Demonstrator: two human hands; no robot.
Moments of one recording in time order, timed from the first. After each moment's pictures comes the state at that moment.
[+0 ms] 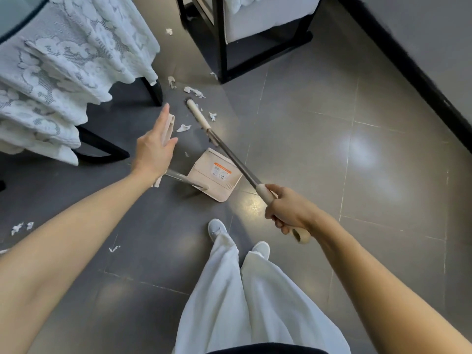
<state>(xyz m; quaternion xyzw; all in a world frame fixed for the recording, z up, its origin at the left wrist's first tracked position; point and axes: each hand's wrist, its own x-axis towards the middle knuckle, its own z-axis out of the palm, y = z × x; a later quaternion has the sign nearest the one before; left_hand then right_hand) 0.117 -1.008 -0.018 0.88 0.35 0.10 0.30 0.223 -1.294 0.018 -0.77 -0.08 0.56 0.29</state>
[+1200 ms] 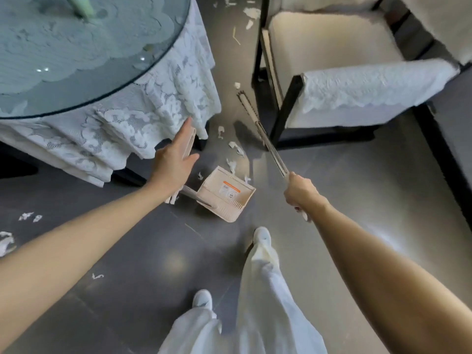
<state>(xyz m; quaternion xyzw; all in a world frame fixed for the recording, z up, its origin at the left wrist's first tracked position) 0.262 -0.830 0.022 0.81 0.46 0.18 0.30 0.490 -0.989 -0.011 -0.87 -0.28 0.40 0.01</state>
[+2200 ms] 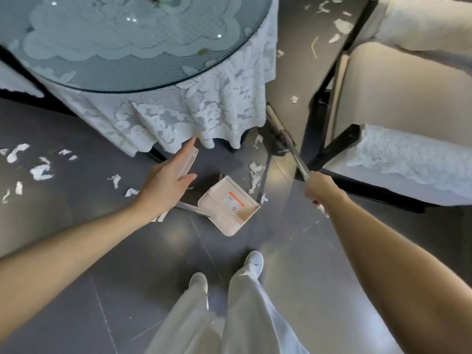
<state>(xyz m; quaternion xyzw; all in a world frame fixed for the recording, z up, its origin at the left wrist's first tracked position) 0.271 -0.817 0.024 0.74 0.58 0.20 0.29 0.593 -0.833 -0.026 -0.81 -0.42 0.40 -0.09</state>
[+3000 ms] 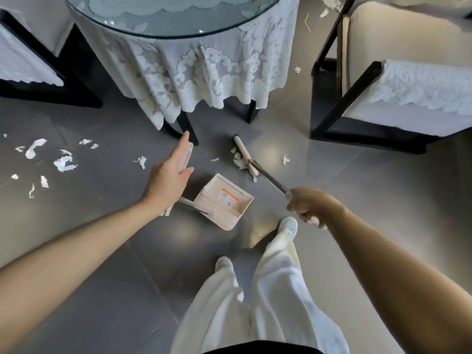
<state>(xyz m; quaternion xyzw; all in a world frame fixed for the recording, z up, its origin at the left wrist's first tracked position) 0.026 -0.955 0.019 0.72 0.59 0.18 0.31 0.315 -1.041 0.012 -0.74 -0.43 0.49 -0.16</state>
